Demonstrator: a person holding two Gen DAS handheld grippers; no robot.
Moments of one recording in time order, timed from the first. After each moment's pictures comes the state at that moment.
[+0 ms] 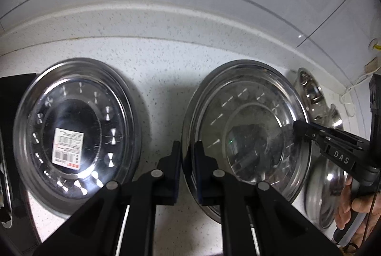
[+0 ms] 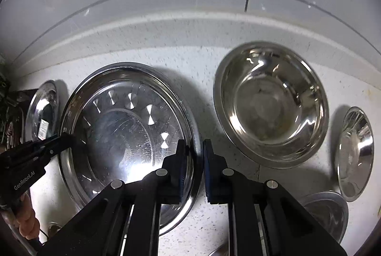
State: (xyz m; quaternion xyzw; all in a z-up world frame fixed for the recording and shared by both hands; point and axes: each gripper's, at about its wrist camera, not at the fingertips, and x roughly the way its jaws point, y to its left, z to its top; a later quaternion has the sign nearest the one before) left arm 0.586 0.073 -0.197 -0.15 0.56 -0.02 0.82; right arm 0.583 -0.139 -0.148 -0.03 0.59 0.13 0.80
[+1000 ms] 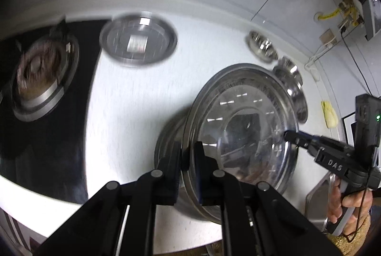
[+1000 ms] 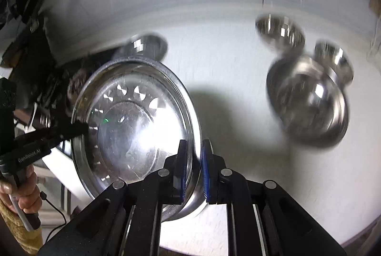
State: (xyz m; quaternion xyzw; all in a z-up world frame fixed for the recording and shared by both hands) left arm 0.335 0.129 -0.120 -0.17 0.56 -0.06 0.81; right arm 0.342 -0.118 -0.055 0.01 0.58 0.18 0.80
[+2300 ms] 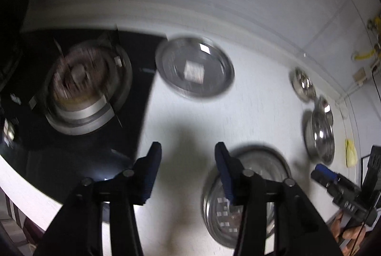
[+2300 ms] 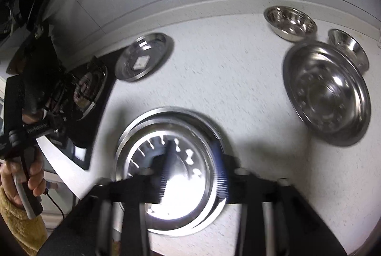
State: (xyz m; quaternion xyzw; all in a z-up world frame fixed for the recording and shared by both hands) left arm 0.374 0.207 -0.094 -0.18 0.52 0.06 0.83; right arm 0.353 -0.118 -0.068 0.05 0.55 0.21 0.80
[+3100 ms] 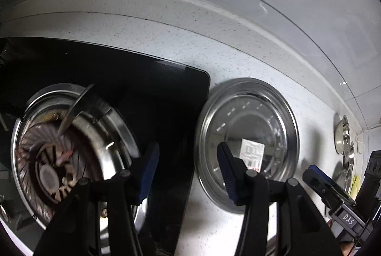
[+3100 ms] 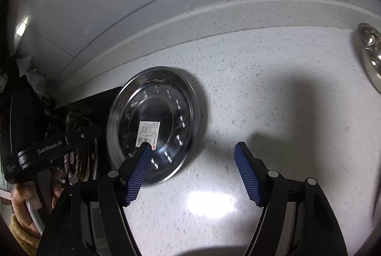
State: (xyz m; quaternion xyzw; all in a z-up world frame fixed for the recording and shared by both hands) left arm 0.549 0.313 -0.202 -0.22 0.59 0.07 0.78; right arm 0.530 0.025 -0.141 0.11 0.59 0.20 0.78
